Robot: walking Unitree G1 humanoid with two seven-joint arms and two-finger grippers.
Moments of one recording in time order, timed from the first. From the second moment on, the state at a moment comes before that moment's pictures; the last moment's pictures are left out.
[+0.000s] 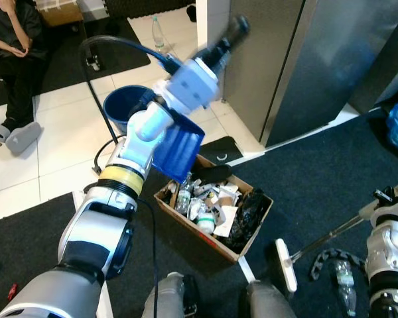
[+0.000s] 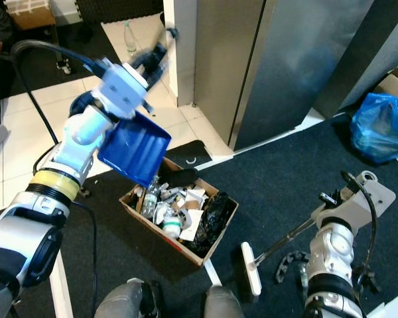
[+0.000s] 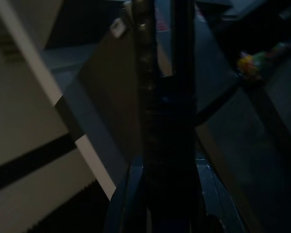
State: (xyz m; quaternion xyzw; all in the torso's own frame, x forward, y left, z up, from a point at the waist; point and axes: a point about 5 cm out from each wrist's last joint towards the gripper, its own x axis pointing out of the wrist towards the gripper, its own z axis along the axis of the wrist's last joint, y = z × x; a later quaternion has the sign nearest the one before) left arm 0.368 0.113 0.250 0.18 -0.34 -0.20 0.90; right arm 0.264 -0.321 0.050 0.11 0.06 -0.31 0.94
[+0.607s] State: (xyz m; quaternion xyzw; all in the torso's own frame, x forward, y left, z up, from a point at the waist) left arm 0.366 0.116 0.244 0.22 -0.33 -0.21 0.89; right arm 0.274 -0.336 0.070 0.09 0.03 -0.35 0.93
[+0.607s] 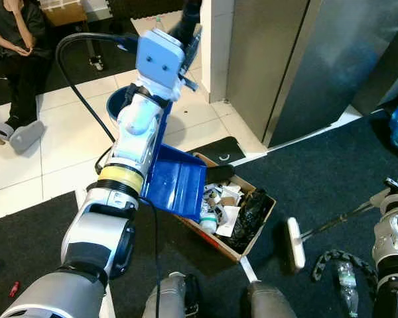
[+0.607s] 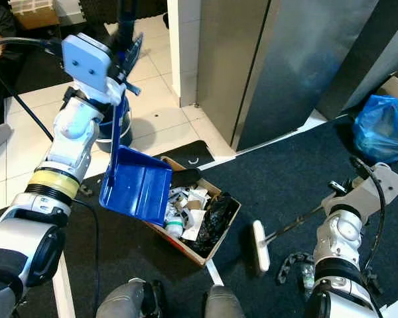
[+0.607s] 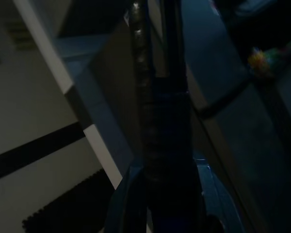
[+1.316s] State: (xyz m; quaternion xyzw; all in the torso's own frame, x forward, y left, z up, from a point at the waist) left arm 0.366 0.117 0.250 0.26 -0.34 -0.20 0.88; right arm 0.271 -0.338 0.068 0.09 0.03 -0.37 0.92
